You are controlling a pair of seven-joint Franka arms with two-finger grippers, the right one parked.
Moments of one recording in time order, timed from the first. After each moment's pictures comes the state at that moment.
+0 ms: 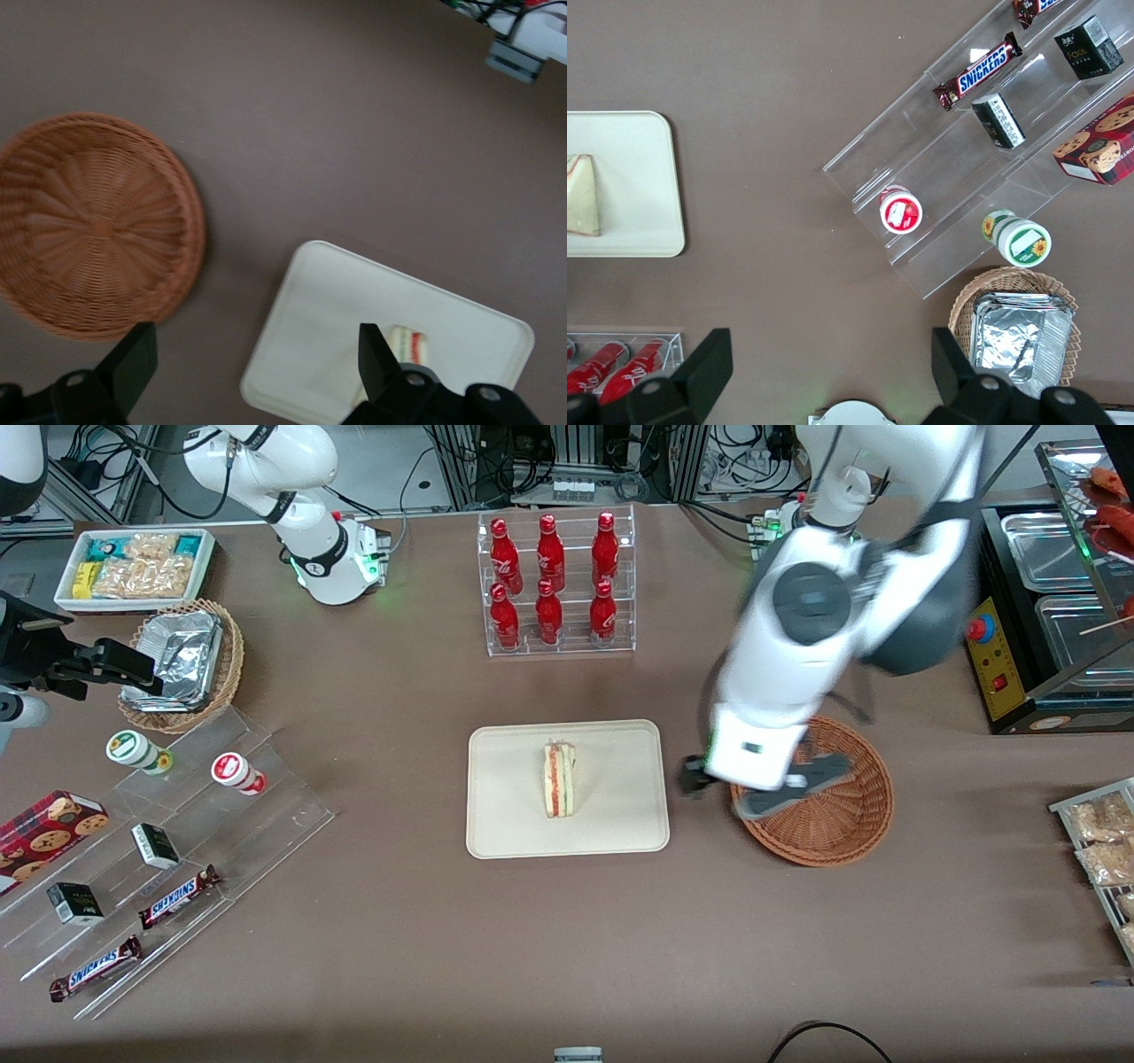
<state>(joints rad) -0.53 0.34 0.11 -1.39 0.01 1.79 -0.84</state>
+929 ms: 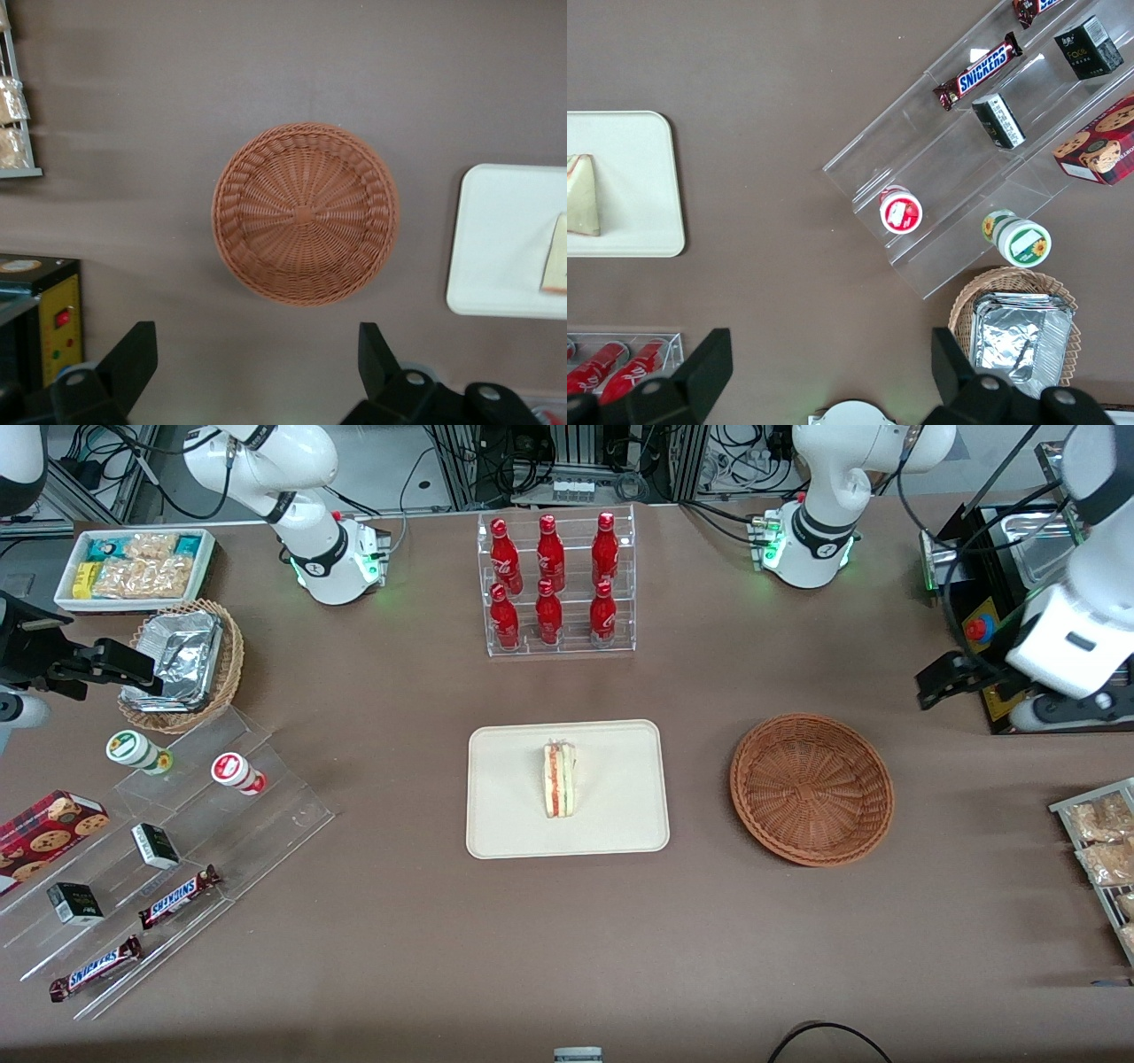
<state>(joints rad) -0.27 0.00 0.18 -1.59 0.01 1.57 -0.14</state>
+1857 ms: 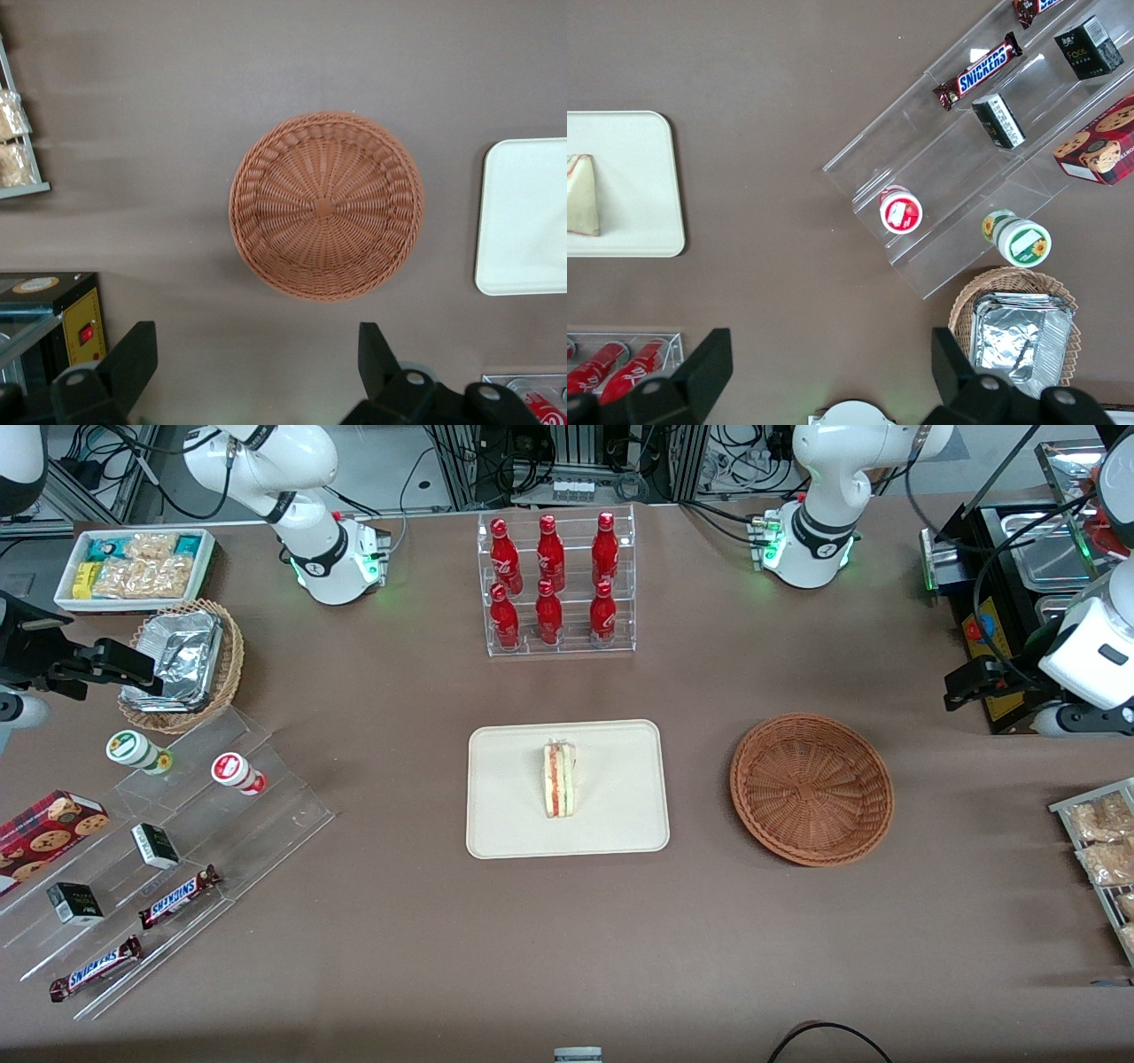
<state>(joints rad) 0.06 0.05 -0.09 -1.57 0.01 1.57 -0.03</state>
